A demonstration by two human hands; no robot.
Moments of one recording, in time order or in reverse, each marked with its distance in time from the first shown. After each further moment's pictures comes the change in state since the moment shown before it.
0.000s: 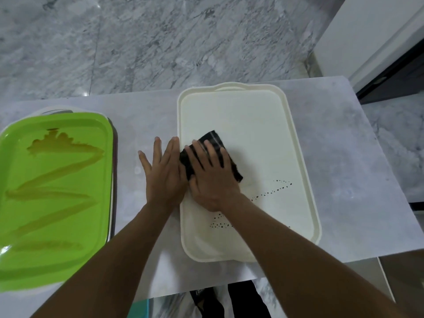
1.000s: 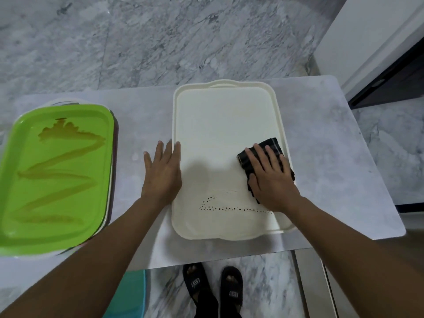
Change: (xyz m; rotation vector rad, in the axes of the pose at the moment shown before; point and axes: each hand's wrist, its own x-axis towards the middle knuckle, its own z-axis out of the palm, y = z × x) left_hand -0.028 0.018 -0.009 0.230 -0.140 -0.024; right_hand -0.098 0.133 -0.012 -0.061 -0.020 0.150
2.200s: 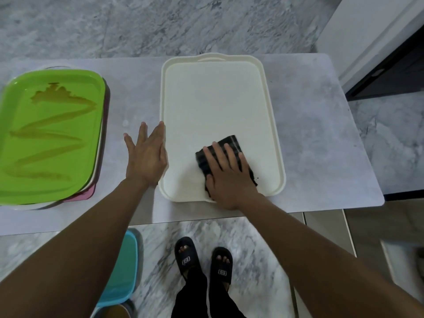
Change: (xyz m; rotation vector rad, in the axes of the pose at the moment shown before) left_hand -0.052 0.005 0.009 -0.102 0.089 -0.022; right_hand -0.058 -0.071 0.025 0.141 -0.062 -0.161
